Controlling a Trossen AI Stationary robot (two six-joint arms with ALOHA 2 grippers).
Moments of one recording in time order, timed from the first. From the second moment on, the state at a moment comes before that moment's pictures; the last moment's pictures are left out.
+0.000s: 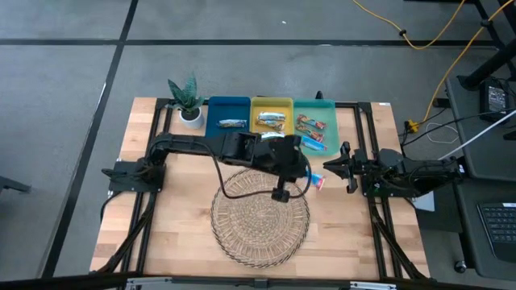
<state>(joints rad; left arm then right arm) -0.14 2.07 2.35 -0.83 -0.12 0.22 0.05 0.00 0.01 0.04 0.07 0.20</state>
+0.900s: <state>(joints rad) -0.02 2.07 2.33 -0.83 -0.16 0.18 0.04 0.18 0.42 -0.21 0.17 0.12</state>
